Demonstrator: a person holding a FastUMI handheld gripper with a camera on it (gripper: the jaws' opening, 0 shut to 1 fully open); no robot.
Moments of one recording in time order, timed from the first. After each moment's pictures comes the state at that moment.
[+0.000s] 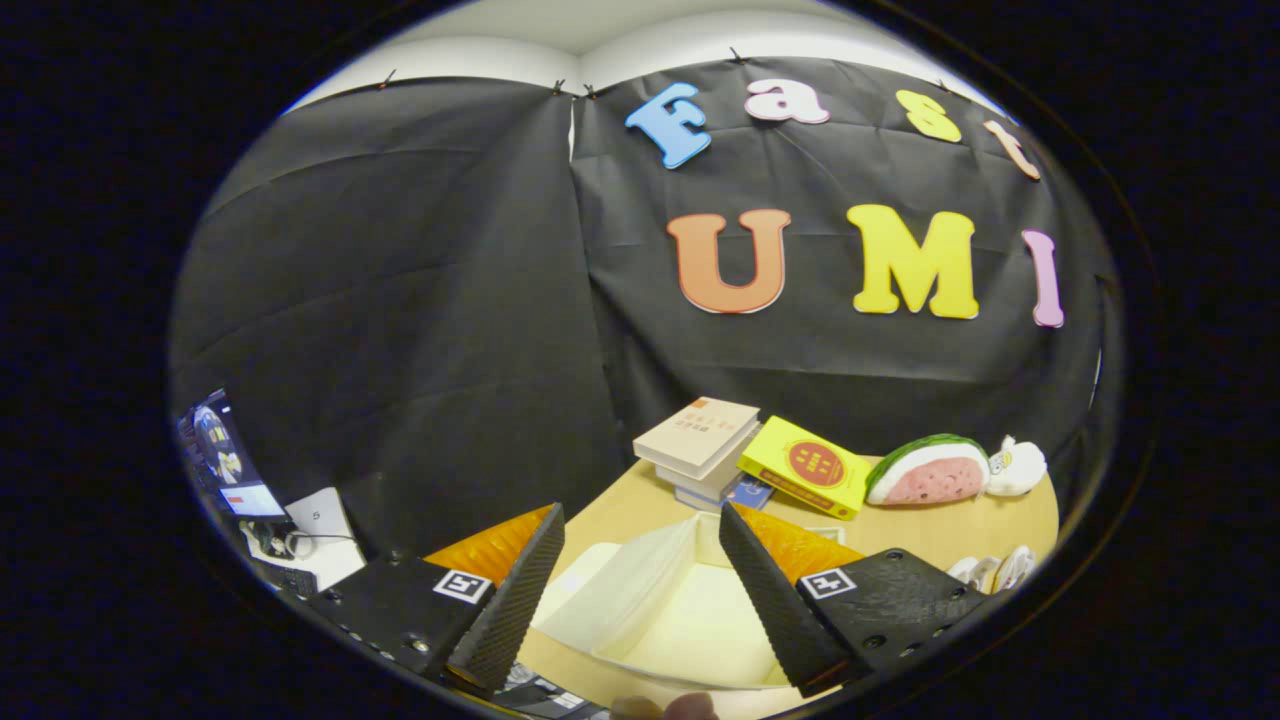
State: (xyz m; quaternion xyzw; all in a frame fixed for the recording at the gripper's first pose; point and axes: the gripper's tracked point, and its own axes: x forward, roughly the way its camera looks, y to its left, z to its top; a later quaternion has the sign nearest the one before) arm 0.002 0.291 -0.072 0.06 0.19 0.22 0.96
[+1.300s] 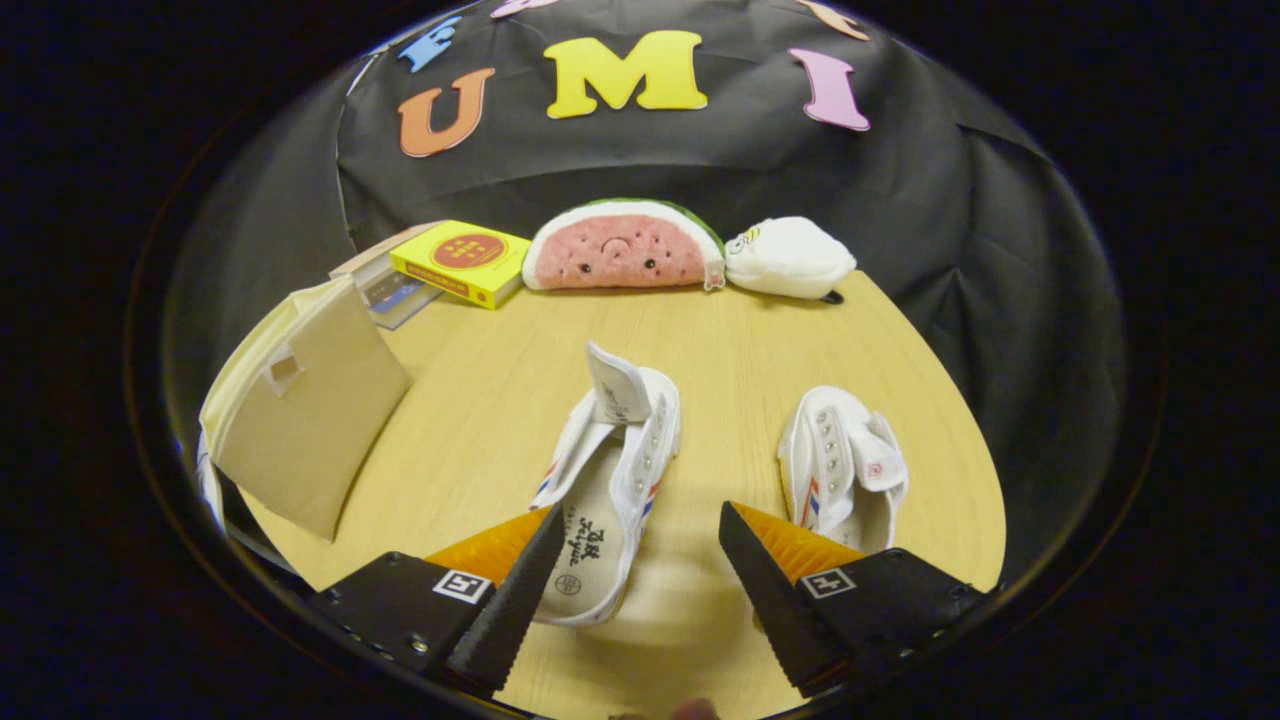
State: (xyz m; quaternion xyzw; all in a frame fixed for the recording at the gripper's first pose) arm 0.020 -0.122 -0.384 0.06 0.41 0.02 0.91
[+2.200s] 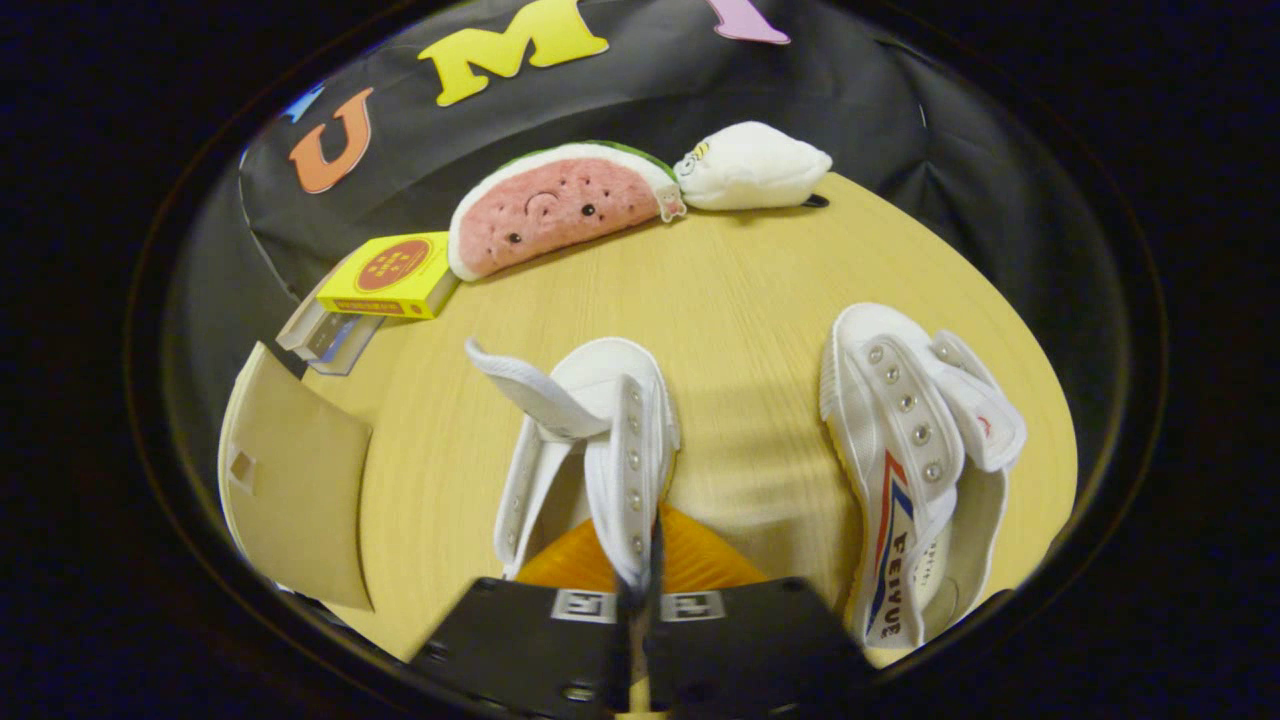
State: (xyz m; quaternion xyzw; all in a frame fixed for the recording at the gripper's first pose) arm 0.052 -0.110 -0.418 0.20 0.48 -0.04 0.85
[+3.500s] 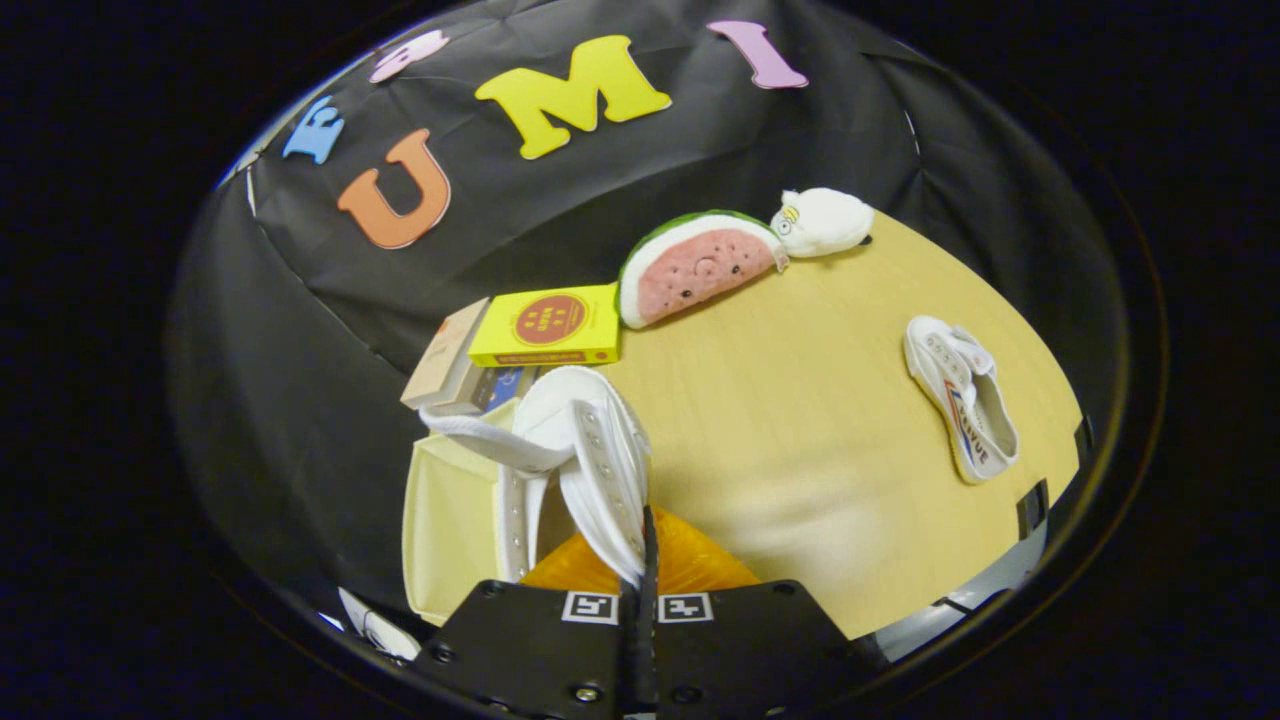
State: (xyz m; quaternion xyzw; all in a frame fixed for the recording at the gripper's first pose) arm 0.010 0.093 -0.203 0.28 0.42 -0.02 0.86
